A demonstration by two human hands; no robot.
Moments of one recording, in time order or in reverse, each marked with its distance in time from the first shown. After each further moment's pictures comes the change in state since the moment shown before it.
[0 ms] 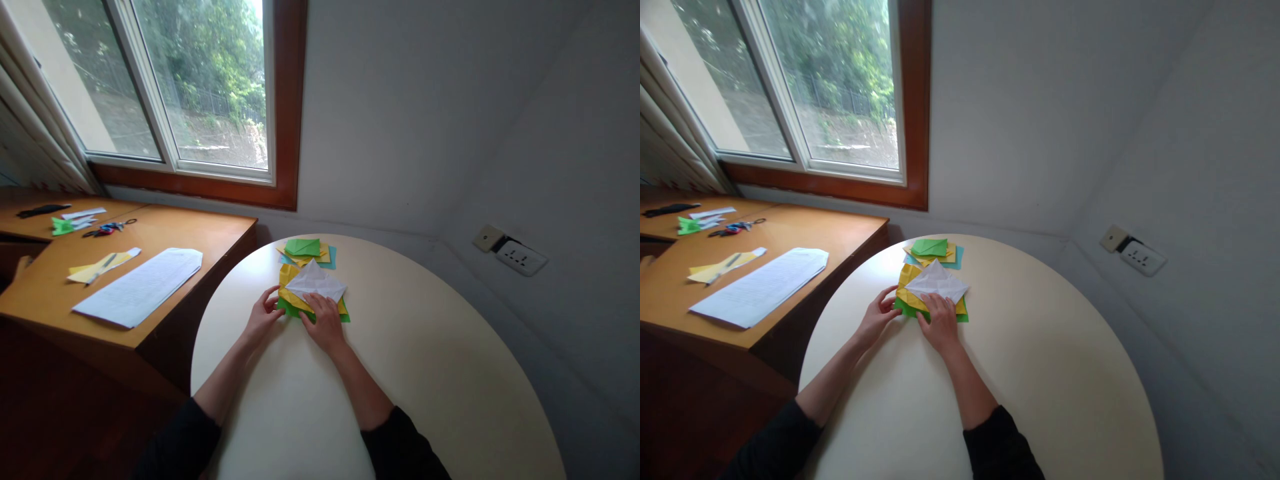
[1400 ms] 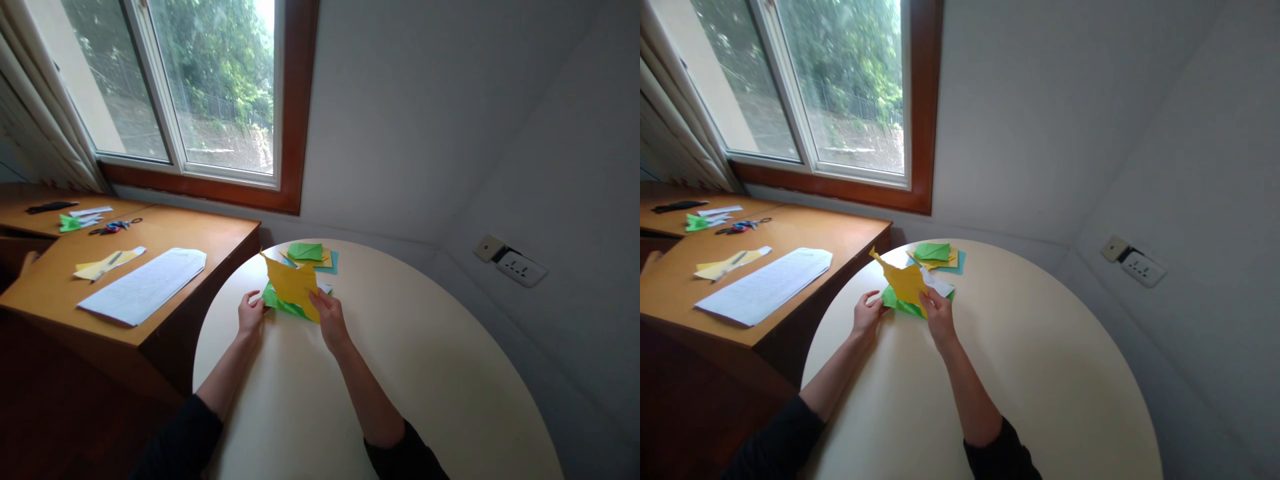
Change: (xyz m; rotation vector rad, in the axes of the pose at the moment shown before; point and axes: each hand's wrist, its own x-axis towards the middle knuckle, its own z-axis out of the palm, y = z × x) left_hand 0.020 -0.022 -0.024 0.027 0.538 0.012; right_hand 0.032 -0.046 -0.047 1.311 0.052 0.421
